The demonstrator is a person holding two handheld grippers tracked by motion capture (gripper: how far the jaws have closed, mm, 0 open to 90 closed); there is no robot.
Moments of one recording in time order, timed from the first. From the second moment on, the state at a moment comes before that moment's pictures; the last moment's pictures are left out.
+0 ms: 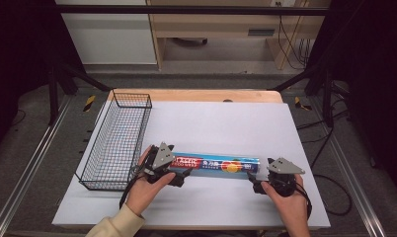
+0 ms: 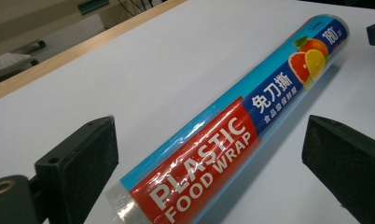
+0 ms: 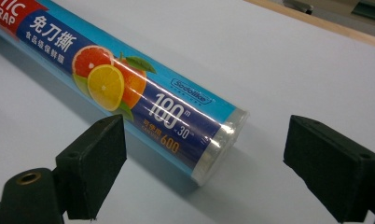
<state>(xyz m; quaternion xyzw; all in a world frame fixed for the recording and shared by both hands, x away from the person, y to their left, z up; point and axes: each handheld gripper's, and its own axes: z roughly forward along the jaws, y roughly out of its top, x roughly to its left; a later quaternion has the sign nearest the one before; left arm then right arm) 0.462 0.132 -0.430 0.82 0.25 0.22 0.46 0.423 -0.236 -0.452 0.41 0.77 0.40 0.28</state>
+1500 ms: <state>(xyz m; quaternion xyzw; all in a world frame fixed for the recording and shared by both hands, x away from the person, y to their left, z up) 0.457 0.140 -0.434 0.86 0.21 0.17 0.43 0.517 -0.162 -0.445 0.13 0.95 0.25 0.13</state>
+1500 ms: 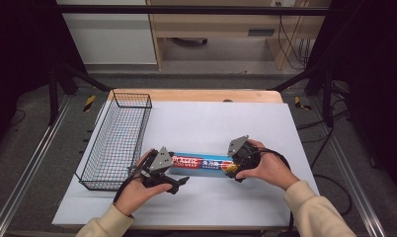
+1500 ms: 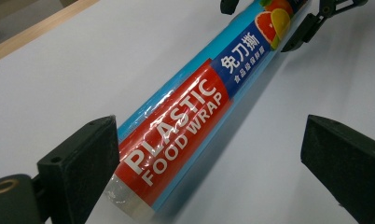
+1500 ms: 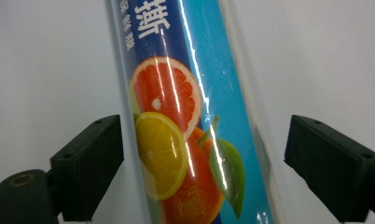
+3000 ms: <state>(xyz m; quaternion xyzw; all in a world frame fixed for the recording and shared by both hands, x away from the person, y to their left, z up) 0.464 0.143 -0.404 0.88 0.18 0.19 0.39 0.495 -0.158 -0.446 0.07 0.95 0.23 0.19</state>
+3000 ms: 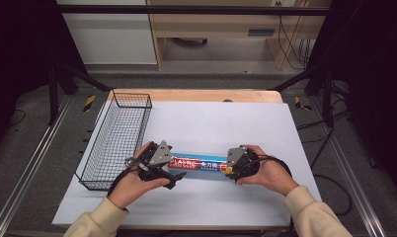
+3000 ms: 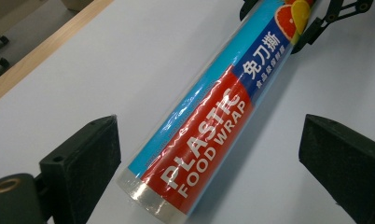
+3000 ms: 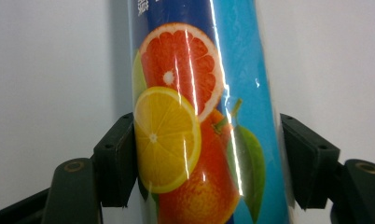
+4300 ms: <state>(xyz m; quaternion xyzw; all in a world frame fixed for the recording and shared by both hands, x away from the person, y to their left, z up) 0.503 0.103 -0.357 0.92 0.03 0.22 0.31 0.492 -0.163 -0.351 0.02 0.95 0.21 0.25</state>
